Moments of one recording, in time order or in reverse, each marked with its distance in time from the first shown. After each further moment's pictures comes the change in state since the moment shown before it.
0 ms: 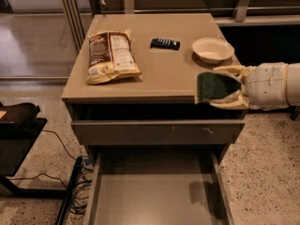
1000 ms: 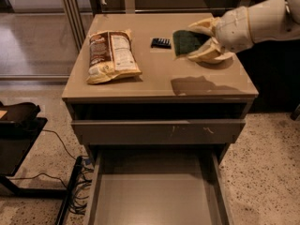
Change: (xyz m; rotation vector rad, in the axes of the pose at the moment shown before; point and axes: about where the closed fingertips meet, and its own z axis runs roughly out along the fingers) arm -0.023 -0.122 0.069 -0.112 -0.100 -0.040
